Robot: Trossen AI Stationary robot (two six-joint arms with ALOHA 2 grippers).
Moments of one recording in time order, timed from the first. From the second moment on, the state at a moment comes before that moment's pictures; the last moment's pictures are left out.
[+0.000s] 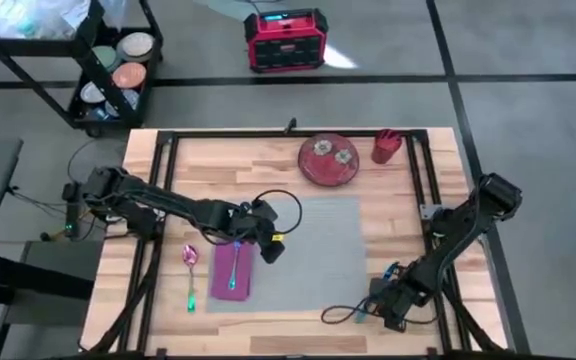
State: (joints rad) left arm -0.21 1.60 1.16 -0.57 -0.33 -0.81; right arm 0.81 1.63 0.75 -0.52 -0.07 1.10
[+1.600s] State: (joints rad) left arm -0.20 1.96 1.16 -0.15 -0.06 -0.95; right arm 0.29 1.54 0.87 -0.62 0.11 0.41
